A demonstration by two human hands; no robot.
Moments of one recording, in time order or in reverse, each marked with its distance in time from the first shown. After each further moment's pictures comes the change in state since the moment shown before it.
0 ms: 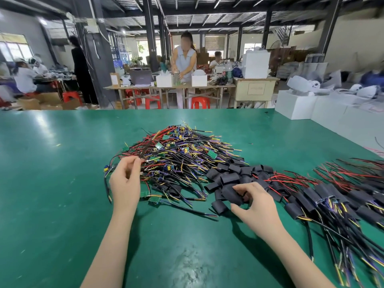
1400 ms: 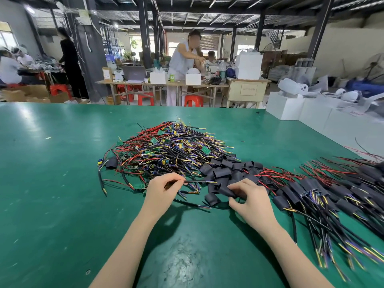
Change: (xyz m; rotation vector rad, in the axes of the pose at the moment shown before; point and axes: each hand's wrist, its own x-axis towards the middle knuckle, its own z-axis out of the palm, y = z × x) left_hand -0.055 0.013 0.033 0.154 -0.556 0.021; right_hand -0.005 0.006 -0.007 -0.090 -0.019 -0.072
